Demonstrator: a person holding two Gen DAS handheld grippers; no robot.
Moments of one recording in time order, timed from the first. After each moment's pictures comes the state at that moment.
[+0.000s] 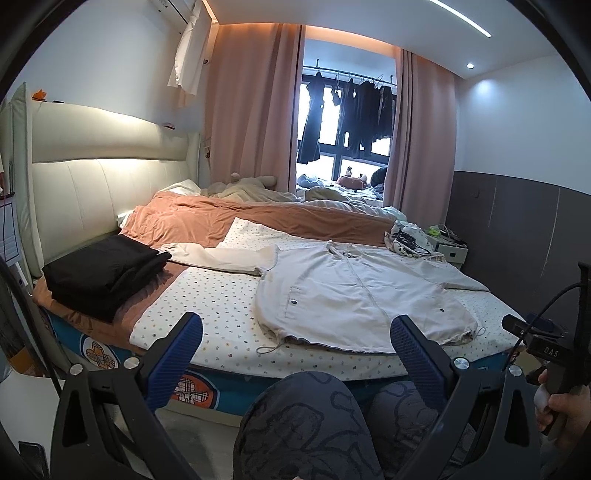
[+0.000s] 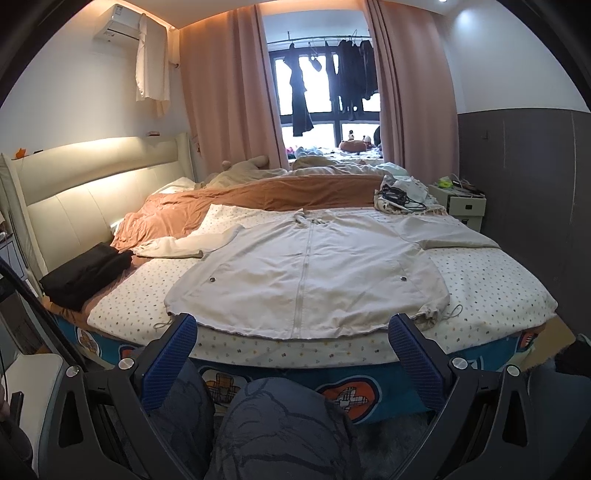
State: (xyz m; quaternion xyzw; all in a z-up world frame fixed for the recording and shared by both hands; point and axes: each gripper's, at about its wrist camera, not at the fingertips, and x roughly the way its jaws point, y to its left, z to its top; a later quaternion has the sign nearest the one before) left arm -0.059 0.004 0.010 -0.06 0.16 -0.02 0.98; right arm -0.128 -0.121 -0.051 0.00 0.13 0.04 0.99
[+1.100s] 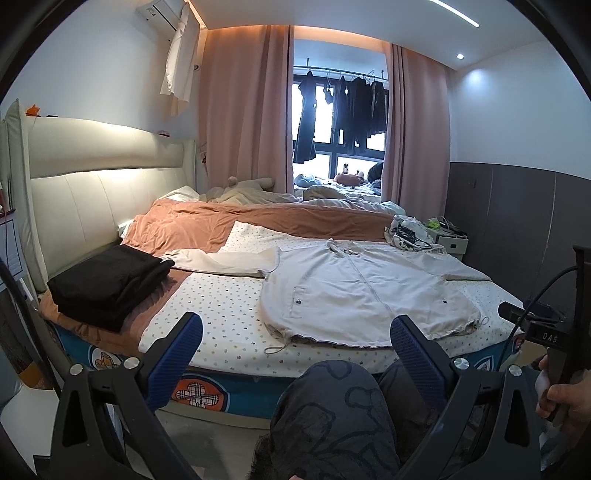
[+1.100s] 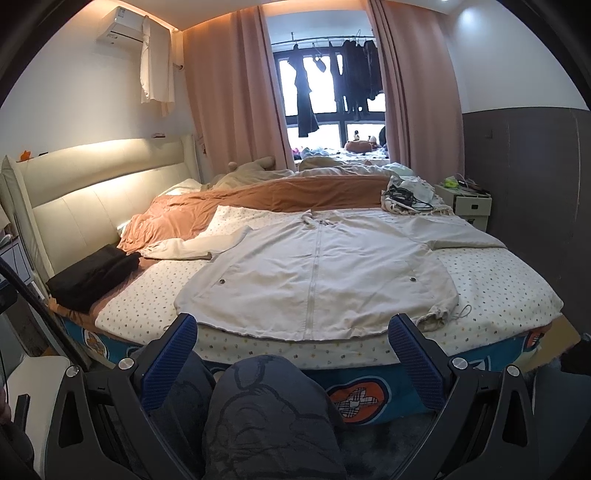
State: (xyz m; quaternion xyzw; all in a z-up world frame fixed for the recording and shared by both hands) left arm -0.061 0.017 0.014 -0.04 0.16 -0.03 0.99; right arm -0.127 -0.115 -0.056 0.00 0.13 0.05 0.99
